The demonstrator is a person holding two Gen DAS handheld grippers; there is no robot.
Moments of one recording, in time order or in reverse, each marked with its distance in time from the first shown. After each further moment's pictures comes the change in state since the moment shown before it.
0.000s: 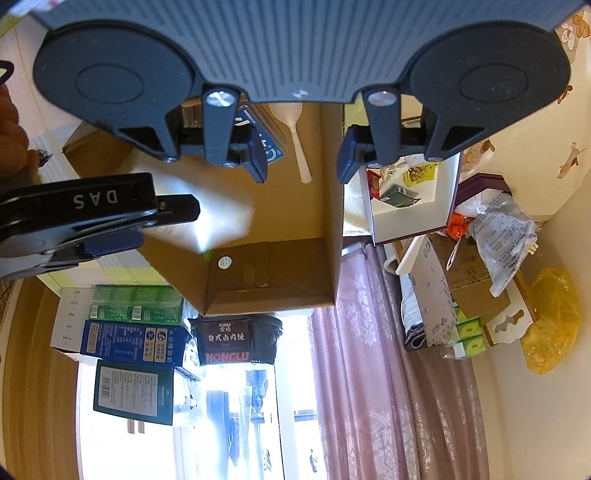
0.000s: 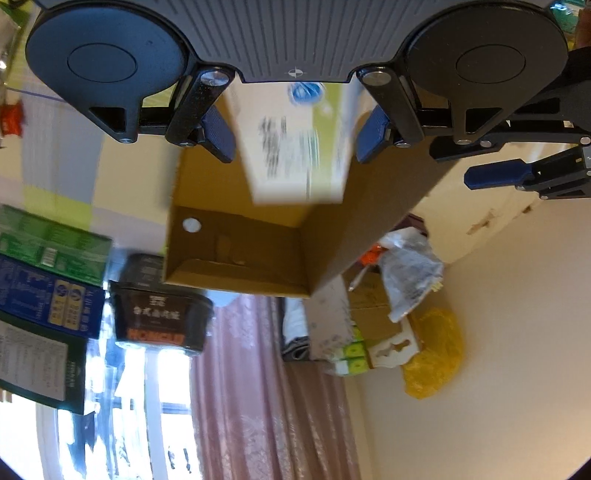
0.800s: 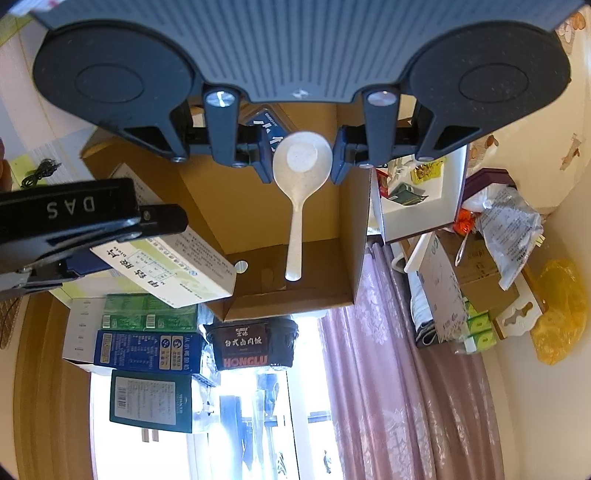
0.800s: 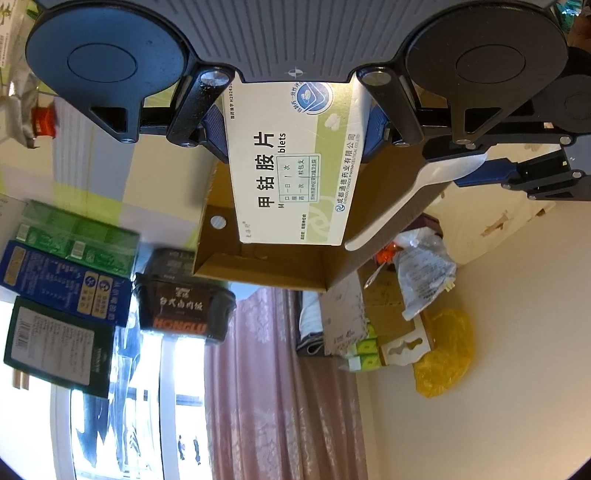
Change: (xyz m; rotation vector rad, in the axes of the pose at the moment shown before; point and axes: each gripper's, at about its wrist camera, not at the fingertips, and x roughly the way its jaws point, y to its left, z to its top) left arm 0.005 -0.020 -0.001 0.038 0.010 -0.021; right arm -0.026 0.001 -0.005 -0.018 -0.005 -0.072
